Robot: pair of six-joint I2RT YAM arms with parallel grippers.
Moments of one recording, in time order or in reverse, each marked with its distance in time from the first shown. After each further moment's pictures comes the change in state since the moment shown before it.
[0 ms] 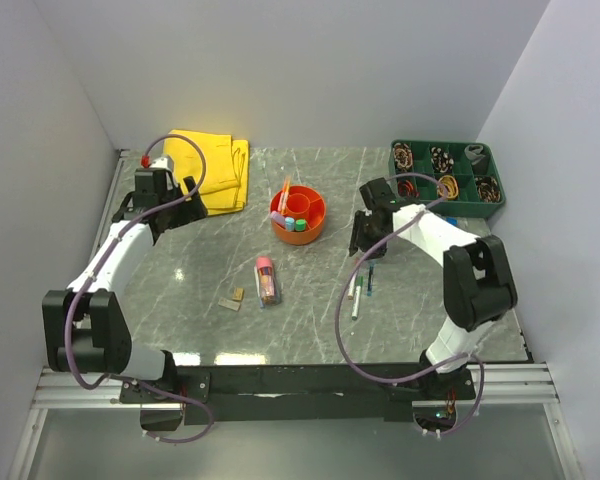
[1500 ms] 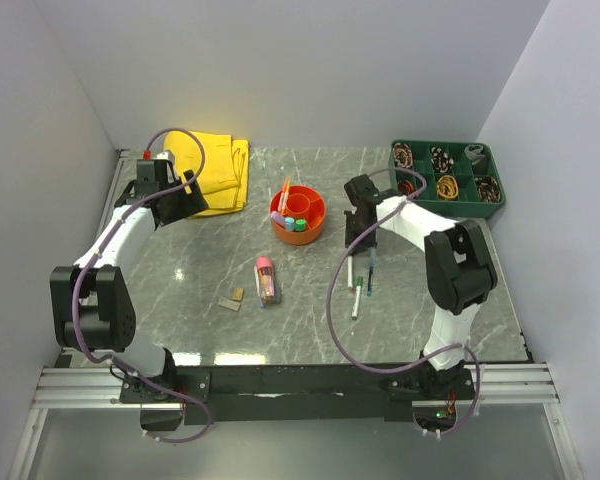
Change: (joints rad) left arm 0.023 0.136 0.107 -0.037 0.051 -0.028; right arm 0.052 0.174 0.120 -0.025 0.042 -0.084
